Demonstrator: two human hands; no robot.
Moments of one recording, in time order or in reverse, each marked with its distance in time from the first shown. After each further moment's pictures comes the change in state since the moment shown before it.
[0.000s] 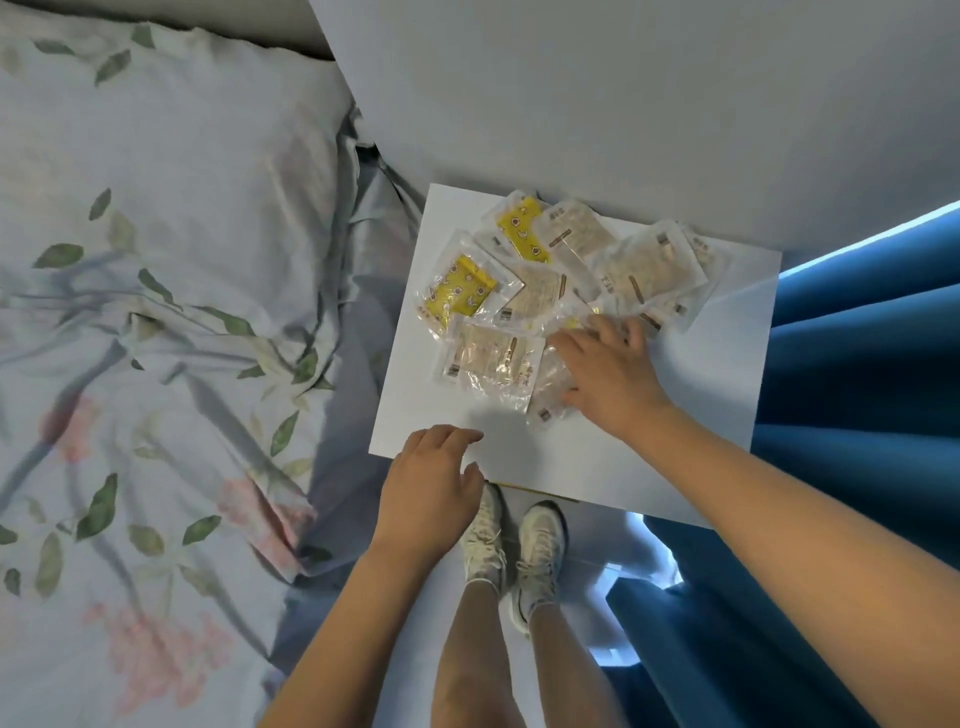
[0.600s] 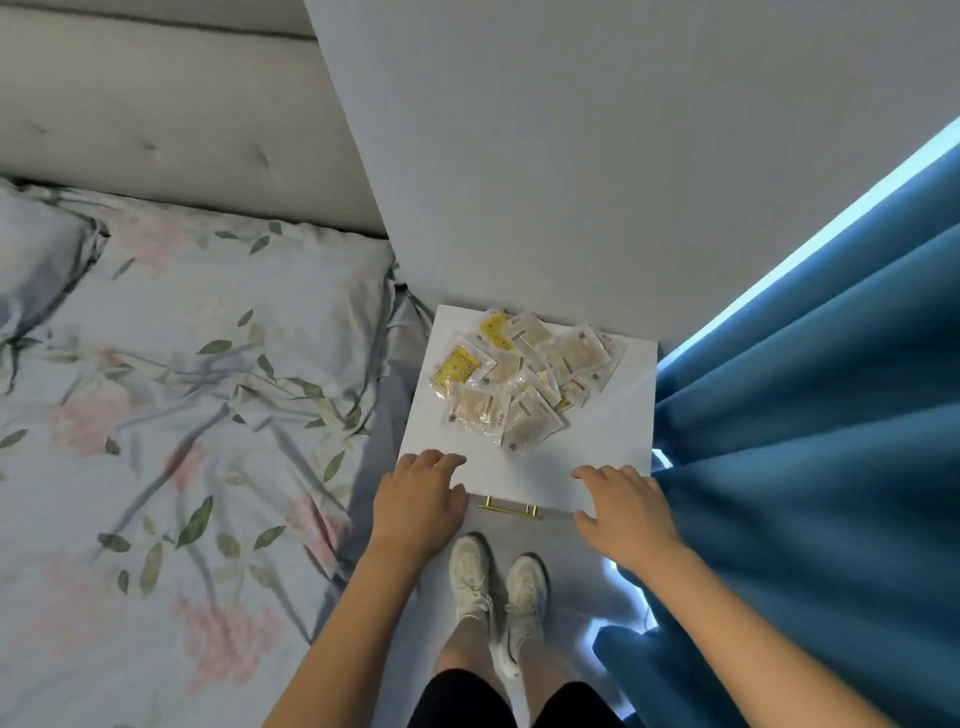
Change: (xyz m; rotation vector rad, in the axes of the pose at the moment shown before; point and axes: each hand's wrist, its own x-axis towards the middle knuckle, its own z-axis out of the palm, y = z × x) left_hand -0.135 0.068 -0.095 0.260 0.103 0.058; right_hand -0.225 -0.033 -0.124 0.200 -0.165 0.207
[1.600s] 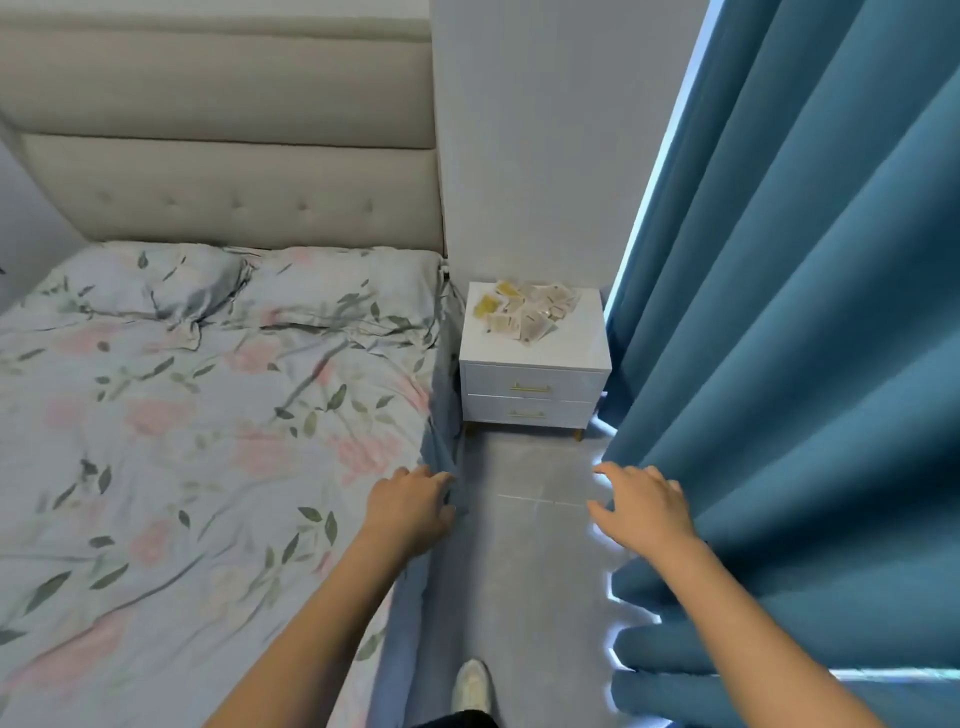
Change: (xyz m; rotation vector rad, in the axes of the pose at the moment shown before) left_hand -0.580 -0.165 0.067 0.301 0.028 0.209; right_hand -0.548 -0.239 0.211 0.096 0.310 0.263
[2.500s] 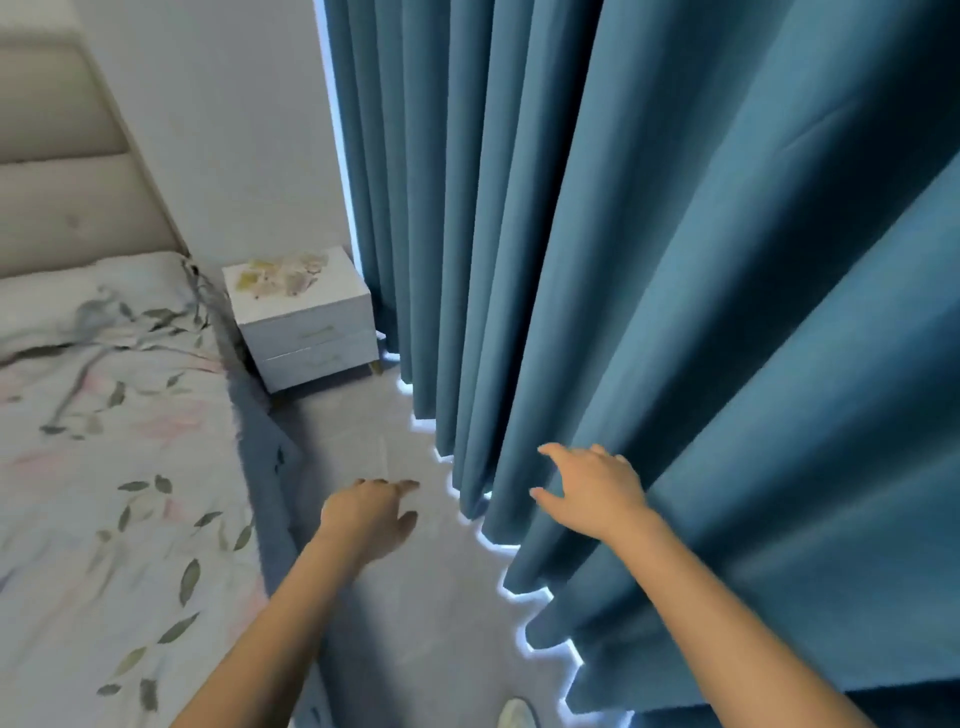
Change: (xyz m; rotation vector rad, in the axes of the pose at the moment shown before) left_hand -0.377 0.112 0.152 0.171 -0.075 0.486; right_hand -0.534 0.022 0.126 0.074 0.134 0.395
